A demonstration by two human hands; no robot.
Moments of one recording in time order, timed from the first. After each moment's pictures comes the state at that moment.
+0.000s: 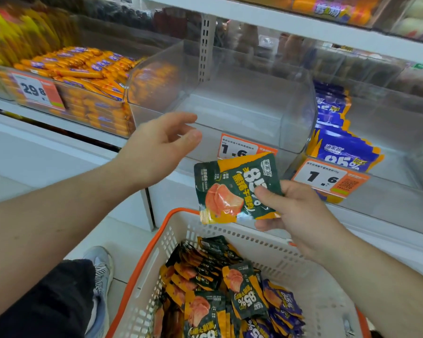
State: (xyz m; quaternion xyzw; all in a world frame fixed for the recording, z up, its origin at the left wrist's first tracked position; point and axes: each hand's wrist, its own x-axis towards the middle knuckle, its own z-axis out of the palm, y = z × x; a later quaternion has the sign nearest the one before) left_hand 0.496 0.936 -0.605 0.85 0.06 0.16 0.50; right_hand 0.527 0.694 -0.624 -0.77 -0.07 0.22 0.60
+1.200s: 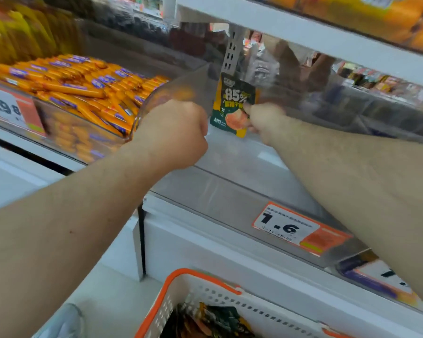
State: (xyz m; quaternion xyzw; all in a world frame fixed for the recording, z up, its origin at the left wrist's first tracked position) left_hand 0.627 1.013 -0.595 0.96 0.11 0.23 0.15; right_hand 0.794 0.897 -0.588 -0.89 -0.10 0.05 0.43
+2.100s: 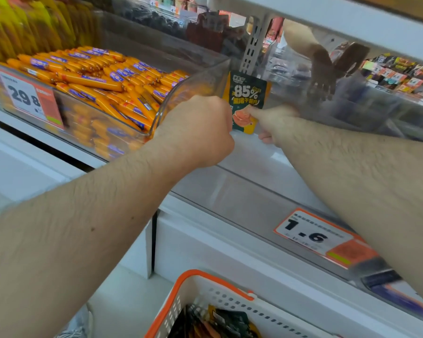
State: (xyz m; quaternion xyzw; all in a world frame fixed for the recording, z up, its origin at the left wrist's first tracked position) left_hand 0.628 1.014 -0.592 0.95 0.12 0.18 0.21; right_hand 0.801 0.917 -0.607 -0.91 0.00 0.04 0.41
